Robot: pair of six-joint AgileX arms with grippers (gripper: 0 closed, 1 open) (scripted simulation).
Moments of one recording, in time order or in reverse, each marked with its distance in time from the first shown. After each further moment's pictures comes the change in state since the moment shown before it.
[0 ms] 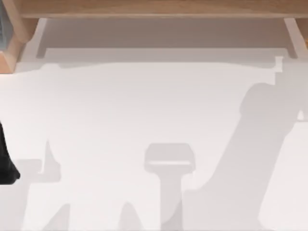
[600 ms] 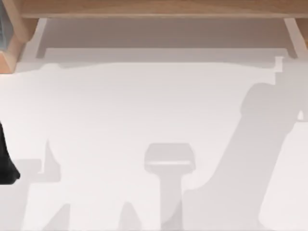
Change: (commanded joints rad) left arm 0.000 0.000 0.000 0.000 0.000 0.000; right arm 0.000 0.000 0.000 0.000 0.000 0.000
